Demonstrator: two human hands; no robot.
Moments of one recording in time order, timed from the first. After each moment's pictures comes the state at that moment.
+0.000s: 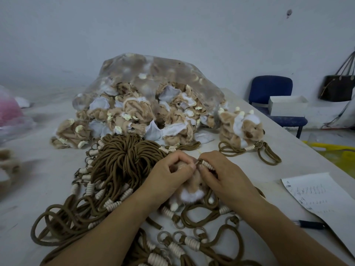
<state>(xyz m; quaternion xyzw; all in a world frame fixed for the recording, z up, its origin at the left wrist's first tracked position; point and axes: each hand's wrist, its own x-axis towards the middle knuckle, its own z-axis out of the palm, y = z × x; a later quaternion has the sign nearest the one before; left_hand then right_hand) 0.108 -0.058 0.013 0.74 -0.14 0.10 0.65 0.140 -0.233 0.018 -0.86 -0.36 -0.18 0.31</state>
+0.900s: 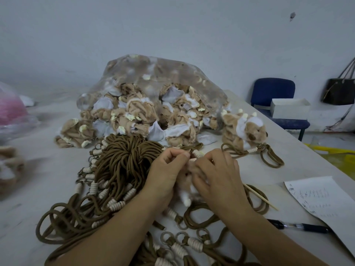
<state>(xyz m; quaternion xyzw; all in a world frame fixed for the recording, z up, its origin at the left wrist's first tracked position) 0.118 -0.067 0.013 0.59 0.03 0.11 0.80 0.127 -0.206 0.012 -0.88 -0.28 -0.34 0.19</state>
